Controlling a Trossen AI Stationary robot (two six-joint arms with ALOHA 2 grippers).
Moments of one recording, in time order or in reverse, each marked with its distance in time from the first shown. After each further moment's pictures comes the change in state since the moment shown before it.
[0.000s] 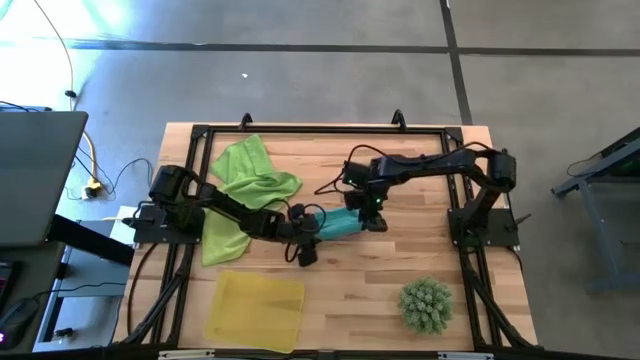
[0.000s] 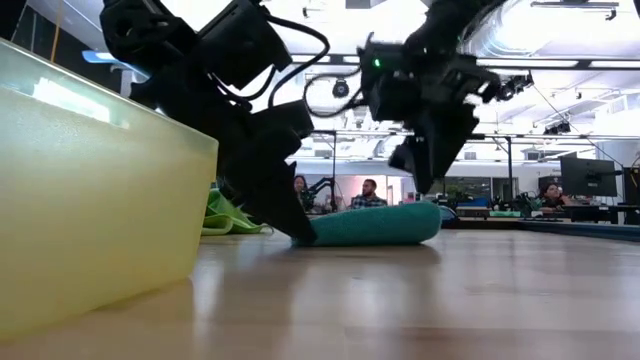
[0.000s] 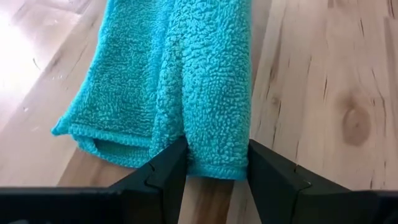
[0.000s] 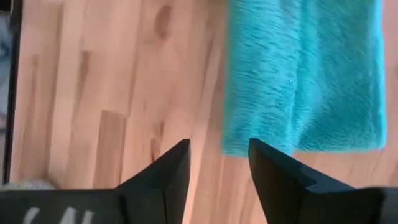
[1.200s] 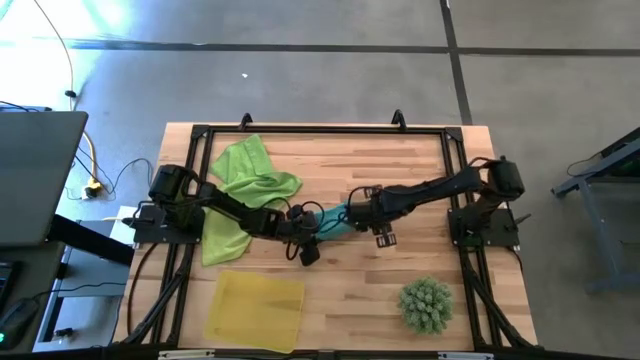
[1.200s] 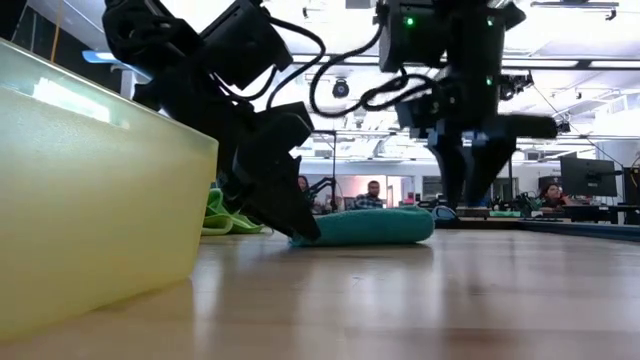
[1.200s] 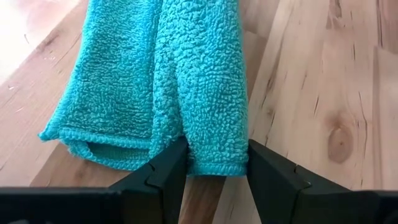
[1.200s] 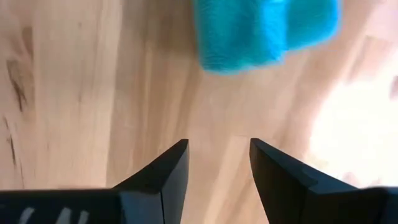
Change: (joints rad) left arm 0.013 0.002 -0.003 0.016 0.045 -0.118; right arm 0.276 -0.031 -0.028 -0.132 0.712 0.148
